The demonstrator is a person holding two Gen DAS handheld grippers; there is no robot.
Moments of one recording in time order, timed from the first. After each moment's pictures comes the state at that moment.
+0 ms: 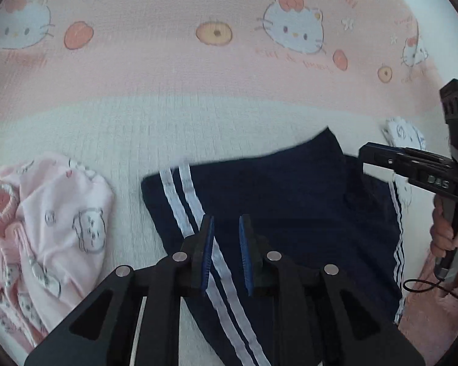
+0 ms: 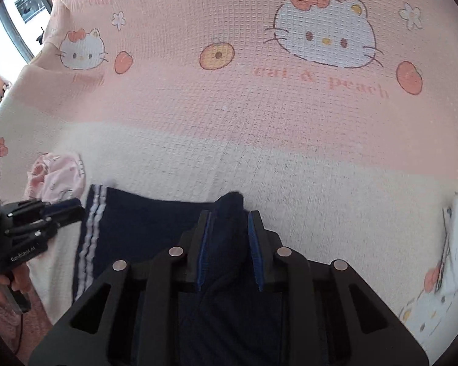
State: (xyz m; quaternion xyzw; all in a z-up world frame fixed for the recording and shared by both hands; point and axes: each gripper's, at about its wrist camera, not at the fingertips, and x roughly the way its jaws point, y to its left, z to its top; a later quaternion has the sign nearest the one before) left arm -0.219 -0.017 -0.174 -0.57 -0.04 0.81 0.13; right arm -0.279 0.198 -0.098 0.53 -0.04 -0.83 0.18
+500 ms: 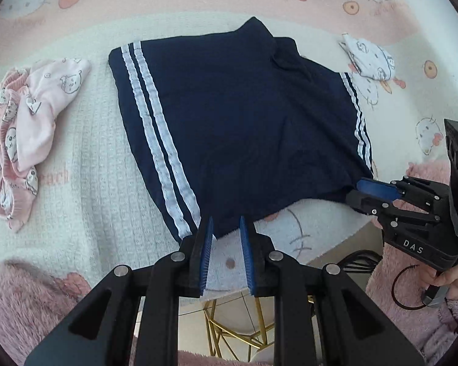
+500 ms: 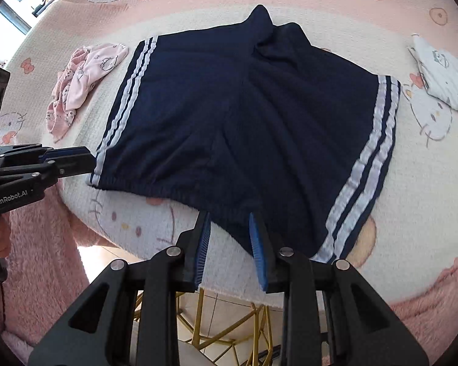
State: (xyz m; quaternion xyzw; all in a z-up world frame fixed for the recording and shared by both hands) left arm -0.055 0.012 -0.167 -0.63 0.00 0.76 0.15; right arm -0.059 0.205 -0.129 0.60 0.00 -0.78 0.14
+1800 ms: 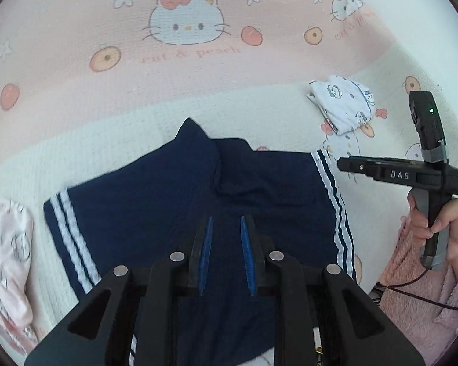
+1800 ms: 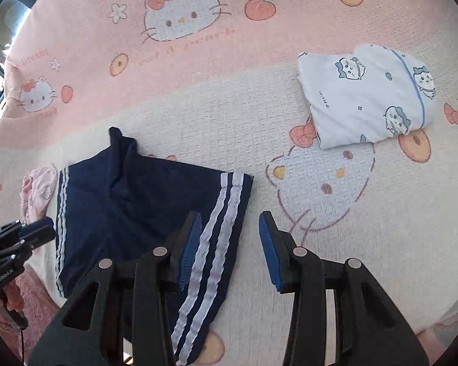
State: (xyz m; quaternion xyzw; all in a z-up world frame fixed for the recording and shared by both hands) left arm -0.196 0.129 -0.145 -0.53 0.04 0.81 0.24; right arm -0.171 0.383 -0.130 0.55 -0.14 -0.82 0.06
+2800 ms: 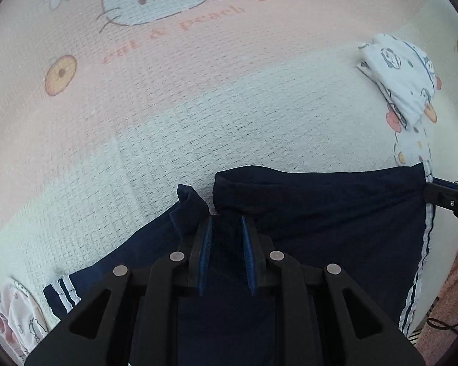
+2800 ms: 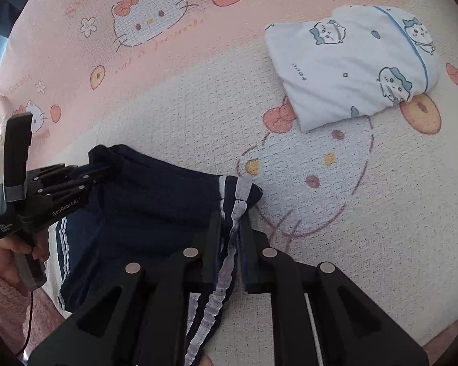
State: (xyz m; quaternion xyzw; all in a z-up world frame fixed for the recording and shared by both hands) left arm -0.279 0.179 -0.201 -0.58 0.14 0.78 0.19; right arm -0.159 0.420 -0.147 0.55 -0.20 -0.81 0.03
